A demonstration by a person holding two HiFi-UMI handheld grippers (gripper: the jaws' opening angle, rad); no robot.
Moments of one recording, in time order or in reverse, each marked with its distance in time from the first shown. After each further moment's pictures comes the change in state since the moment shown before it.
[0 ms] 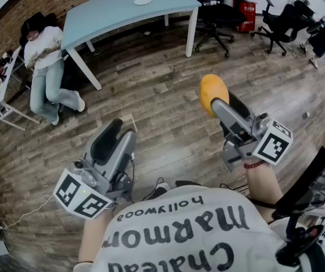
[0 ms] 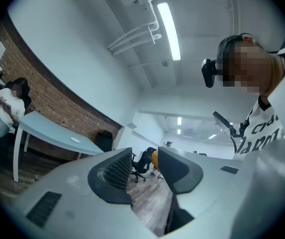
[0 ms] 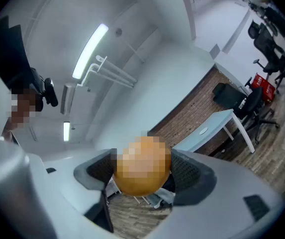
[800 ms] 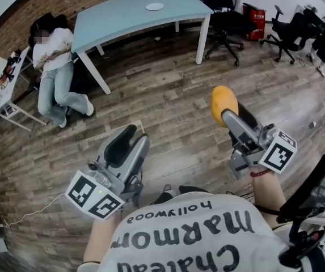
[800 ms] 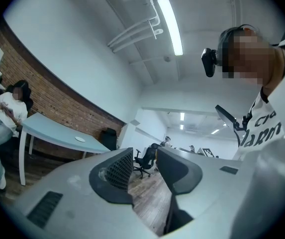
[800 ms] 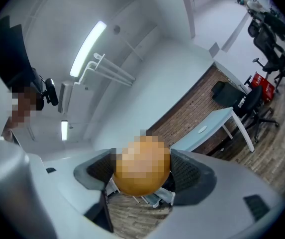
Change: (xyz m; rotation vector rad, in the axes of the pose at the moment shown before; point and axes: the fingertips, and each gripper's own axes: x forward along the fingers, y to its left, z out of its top) left arm 0.003 0.034 -0.006 0.017 0.049 0.026; right arm 0.021 -0.011 -0.012 0.007 0.011 -0.023
